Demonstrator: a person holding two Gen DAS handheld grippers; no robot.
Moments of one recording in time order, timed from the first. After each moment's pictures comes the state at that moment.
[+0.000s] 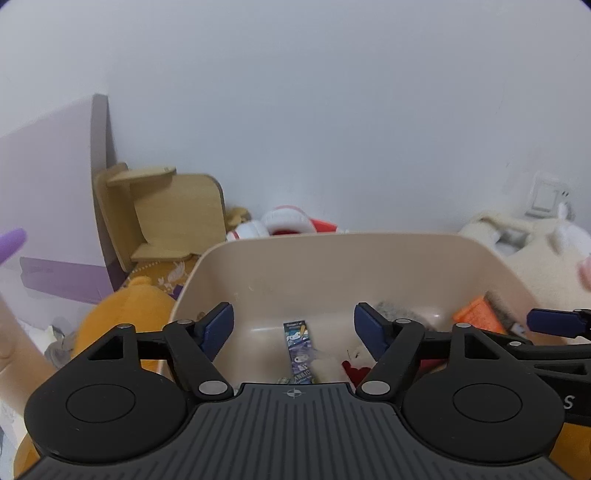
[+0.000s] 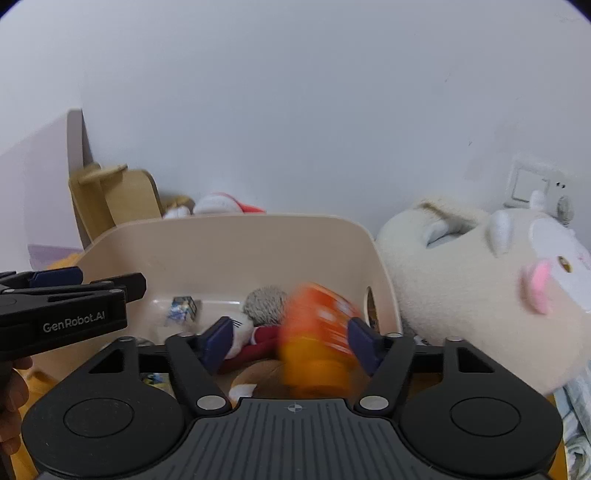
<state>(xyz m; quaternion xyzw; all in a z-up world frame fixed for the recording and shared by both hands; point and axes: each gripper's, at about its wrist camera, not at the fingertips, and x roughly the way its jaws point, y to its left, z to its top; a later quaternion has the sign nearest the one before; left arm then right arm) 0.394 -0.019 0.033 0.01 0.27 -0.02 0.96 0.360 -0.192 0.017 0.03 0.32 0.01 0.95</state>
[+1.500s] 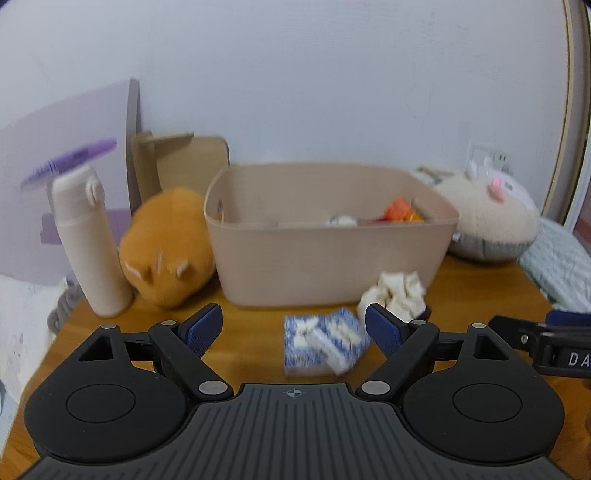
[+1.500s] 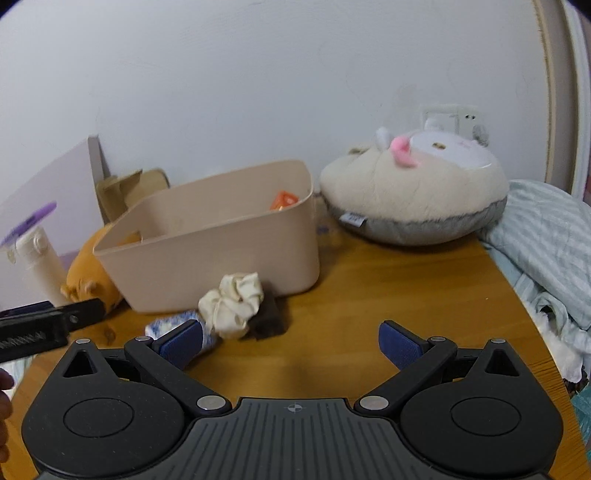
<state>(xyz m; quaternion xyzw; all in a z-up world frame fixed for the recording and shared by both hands) 0.214 -0.021 0.002 0.01 0.29 -0.04 0.96 0.178 -0.233 -0.016 0.10 0.30 -0.01 0.95</state>
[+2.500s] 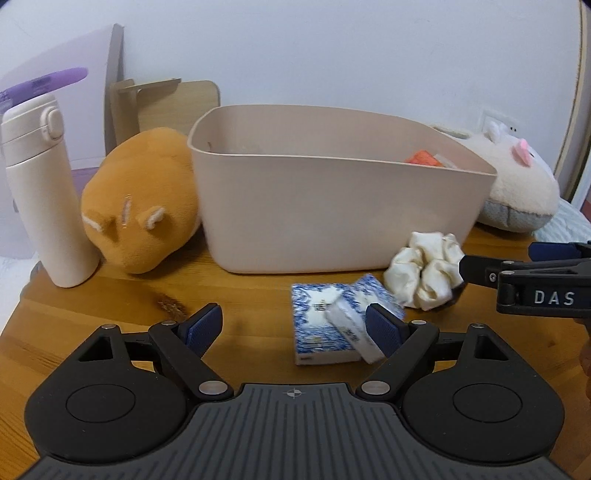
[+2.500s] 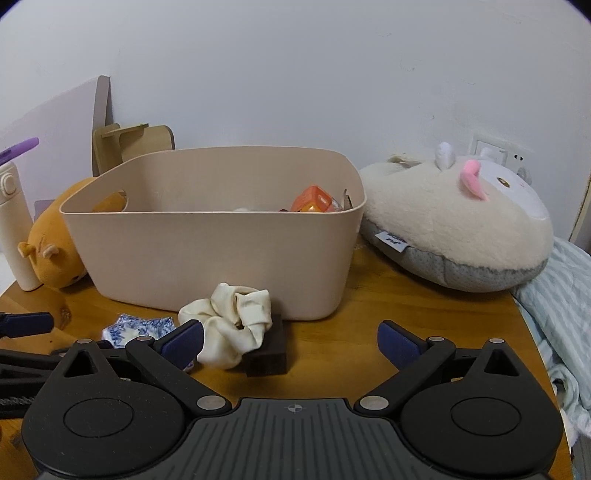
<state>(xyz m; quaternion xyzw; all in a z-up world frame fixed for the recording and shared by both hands) 0.259 0.003 -0.044 -0.01 0.33 -0.07 0.94 0.259 -0.203 -0.040 -0.01 0.31 0.00 0.95</state>
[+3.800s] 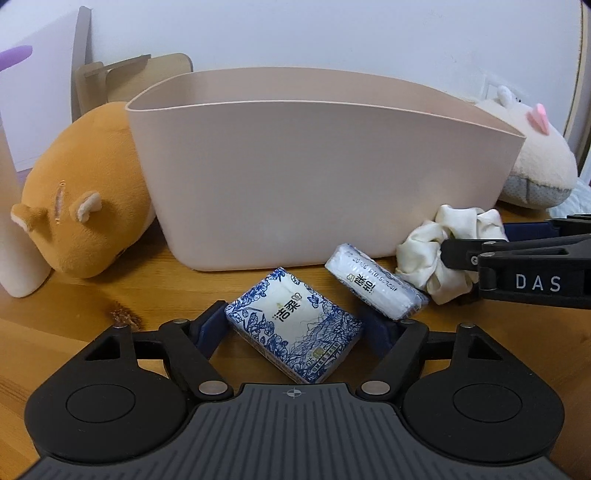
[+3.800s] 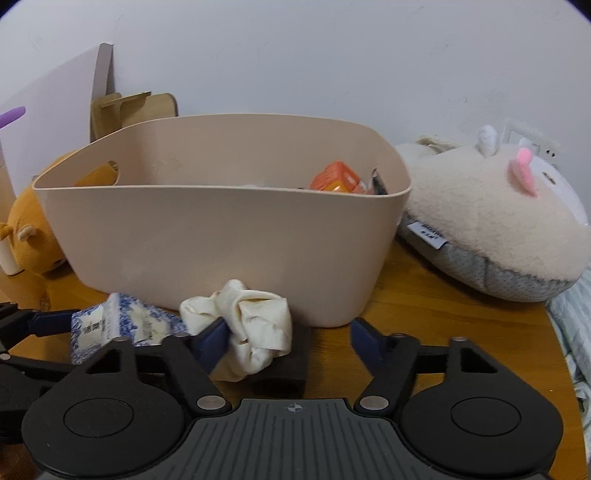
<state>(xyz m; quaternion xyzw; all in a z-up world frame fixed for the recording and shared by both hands) 0.307 -0.020 -0.086 0.01 0.35 -0.07 0.93 0.302 -0.196 -0.062 -0.03 0.35 0.03 0.94</state>
